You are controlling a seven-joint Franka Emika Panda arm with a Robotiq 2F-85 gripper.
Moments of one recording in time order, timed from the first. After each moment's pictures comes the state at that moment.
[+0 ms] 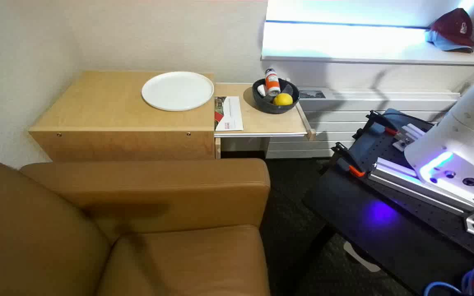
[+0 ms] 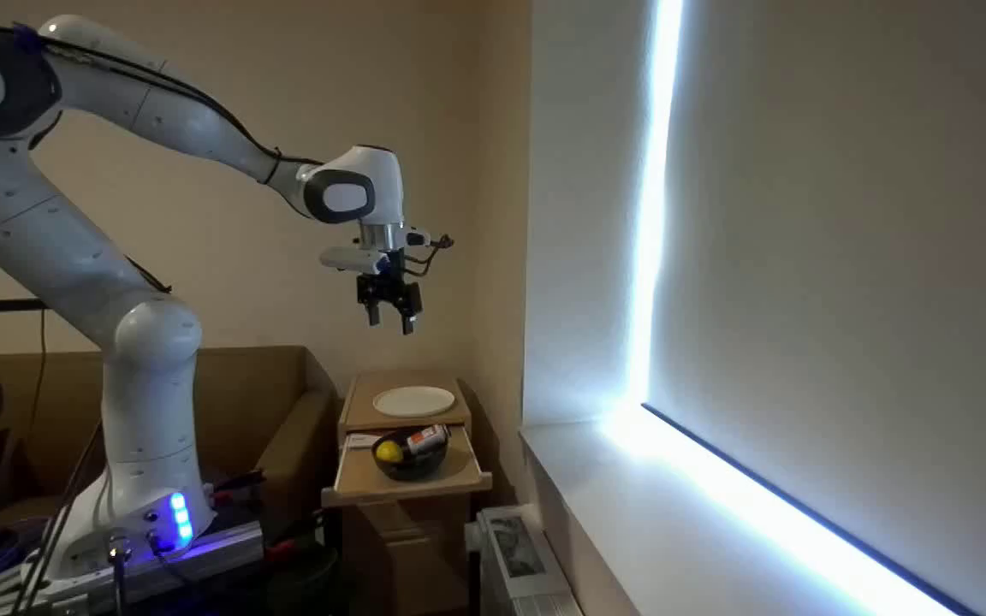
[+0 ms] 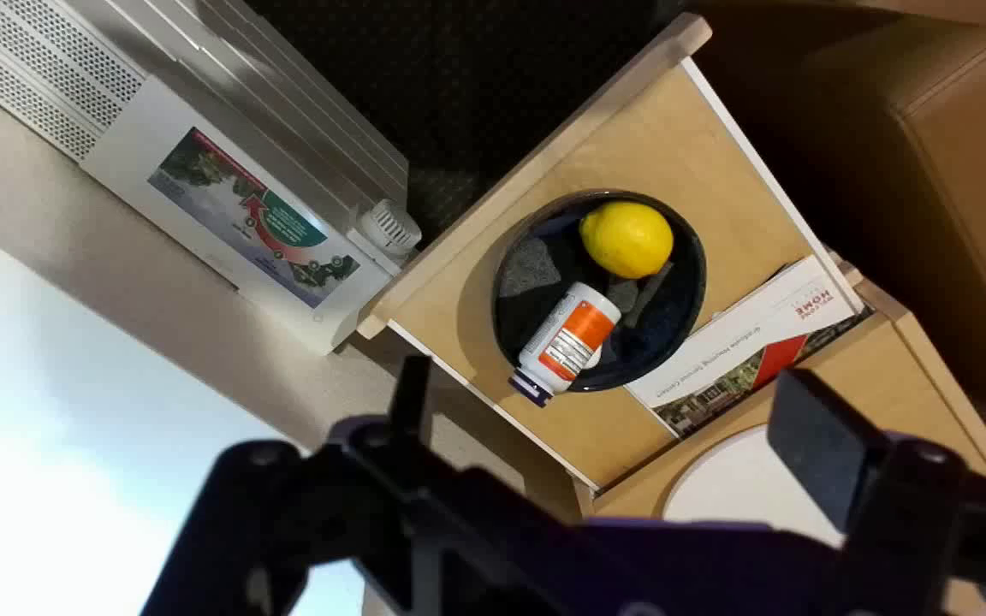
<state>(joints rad) -0.04 -0.64 -0.32 -2.63 -0.05 2.17 -0.42</state>
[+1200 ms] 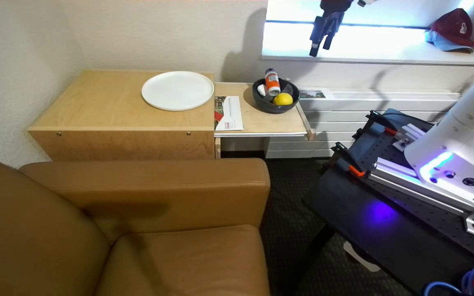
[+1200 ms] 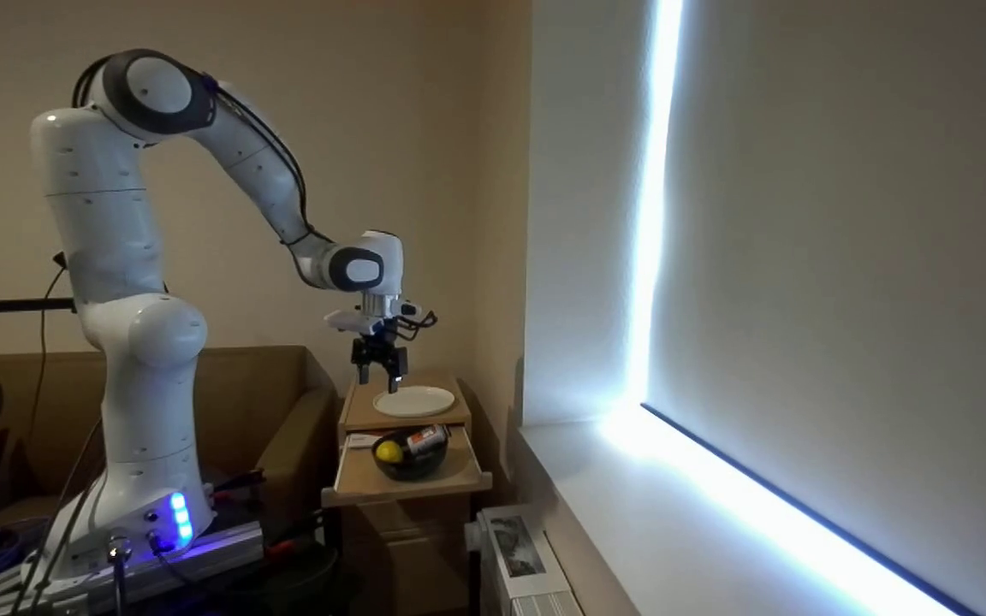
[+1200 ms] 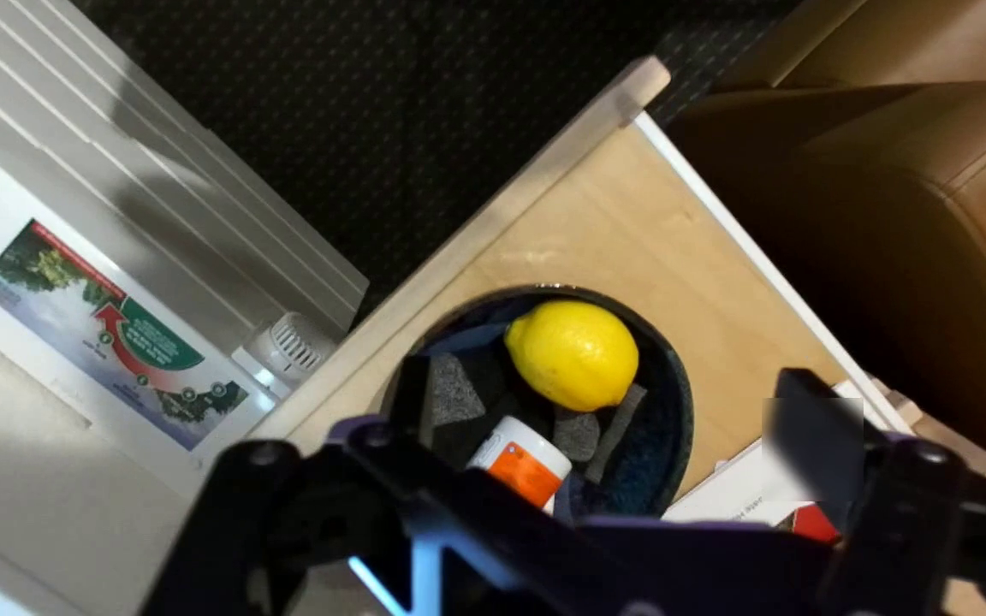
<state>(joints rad) 0.04 -0.18 -0.11 -2.64 0.01 2.44 -0.20</state>
